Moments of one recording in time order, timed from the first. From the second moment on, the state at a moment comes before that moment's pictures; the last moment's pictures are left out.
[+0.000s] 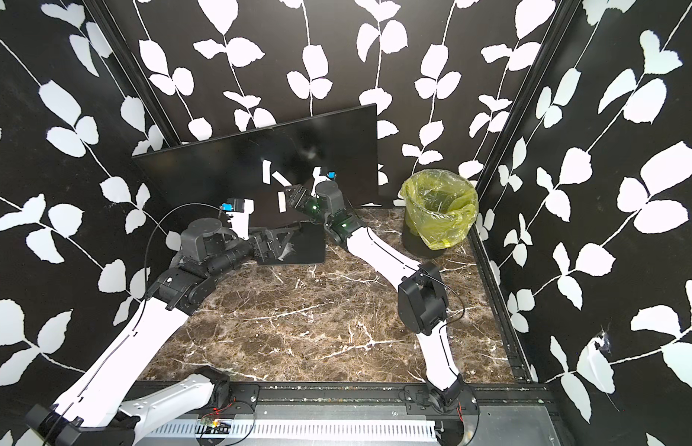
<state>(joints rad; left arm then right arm) -0.43 1.03 1.15 -0.40 0.22 -0.37 0.72 2.09 1.95 0.08 -0.10 0.95</state>
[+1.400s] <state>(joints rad) -0.43 1.00 1.15 -0.43 0.22 -0.37 0.73 2.16 2.09 0.07 -0.10 0.98</state>
